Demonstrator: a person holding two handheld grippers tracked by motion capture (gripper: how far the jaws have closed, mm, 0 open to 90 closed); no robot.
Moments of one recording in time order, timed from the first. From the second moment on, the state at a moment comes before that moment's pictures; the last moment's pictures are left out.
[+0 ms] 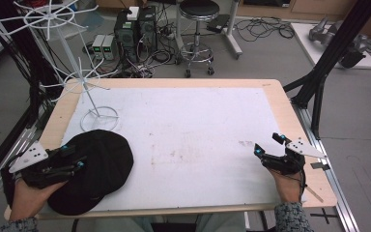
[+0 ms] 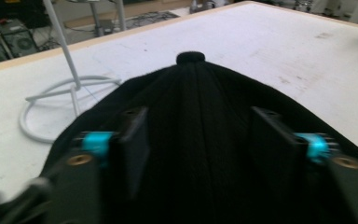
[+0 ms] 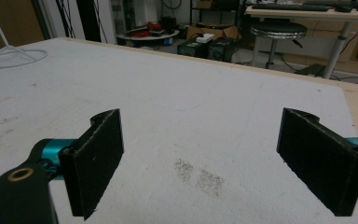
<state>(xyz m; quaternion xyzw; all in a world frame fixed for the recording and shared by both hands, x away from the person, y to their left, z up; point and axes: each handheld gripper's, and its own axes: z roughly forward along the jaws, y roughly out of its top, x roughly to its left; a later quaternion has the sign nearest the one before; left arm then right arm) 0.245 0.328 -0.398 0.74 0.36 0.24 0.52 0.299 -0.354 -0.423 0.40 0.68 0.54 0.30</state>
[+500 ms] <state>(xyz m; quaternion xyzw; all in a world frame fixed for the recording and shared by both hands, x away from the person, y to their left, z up) 0.240 0.322 -0.385 0.75 0.32 0.25 0.53 0.300 -0.355 -0.423 0.40 0.68 0.54 0.30</state>
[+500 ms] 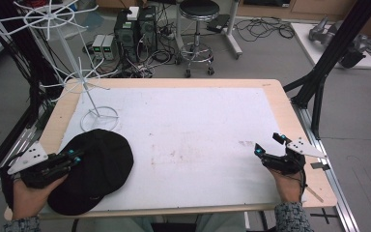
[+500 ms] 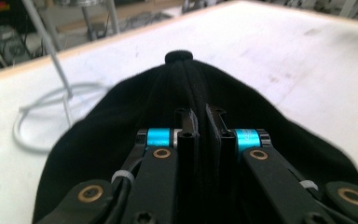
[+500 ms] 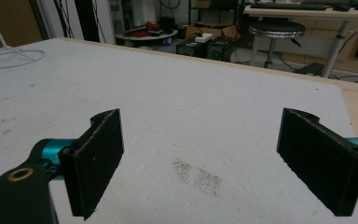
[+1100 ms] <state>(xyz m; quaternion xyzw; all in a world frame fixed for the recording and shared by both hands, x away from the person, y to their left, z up) 0.224 0.304 -0.341 0.72 0.26 0.25 0.60 0.300 -0.359 -0.423 0.41 0.67 0.54 0.30</state>
